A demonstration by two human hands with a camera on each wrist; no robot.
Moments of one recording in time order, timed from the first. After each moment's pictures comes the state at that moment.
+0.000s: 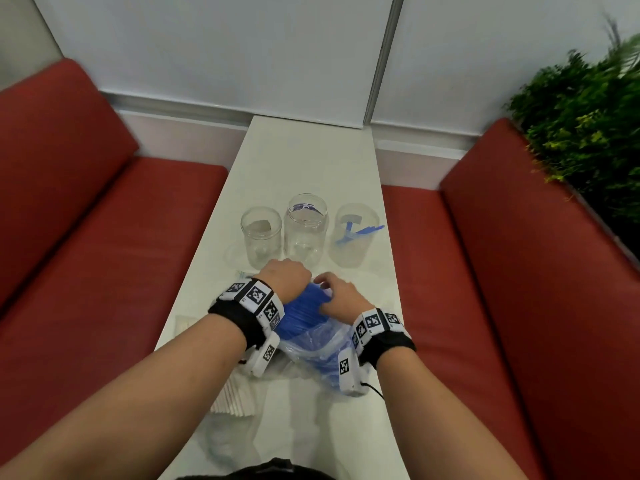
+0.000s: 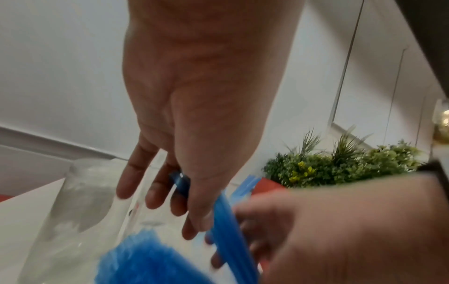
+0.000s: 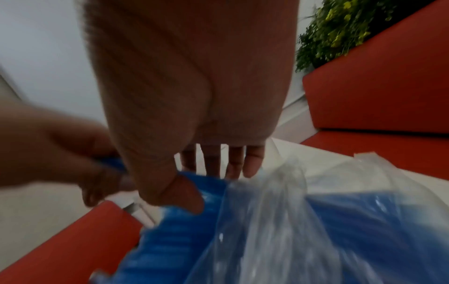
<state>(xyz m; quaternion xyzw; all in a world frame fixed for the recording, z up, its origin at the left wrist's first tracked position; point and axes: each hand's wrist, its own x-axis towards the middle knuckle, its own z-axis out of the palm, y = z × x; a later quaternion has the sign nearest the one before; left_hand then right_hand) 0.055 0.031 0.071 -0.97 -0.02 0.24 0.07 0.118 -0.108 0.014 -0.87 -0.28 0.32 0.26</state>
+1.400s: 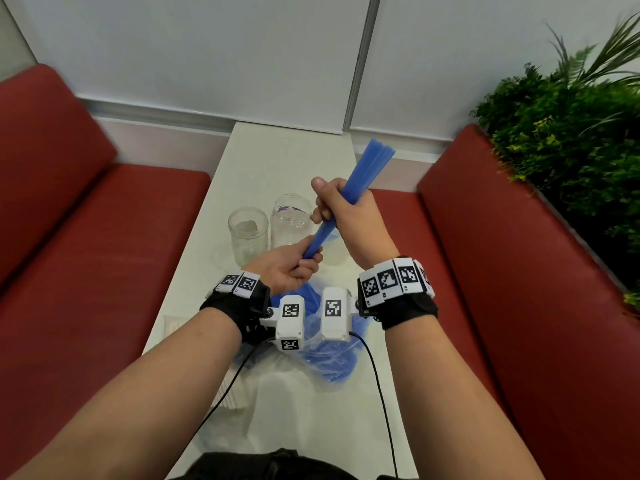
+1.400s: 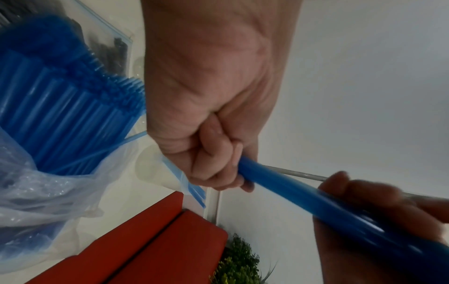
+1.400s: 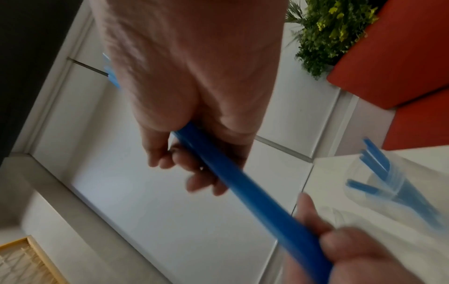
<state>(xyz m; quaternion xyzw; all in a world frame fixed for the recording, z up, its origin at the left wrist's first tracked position) 0.061 0.022 0.080 -0.31 -0.27 0.18 -0.89 0.104 -0.102 0.175 -0.65 -0.27 0.16 0.69</state>
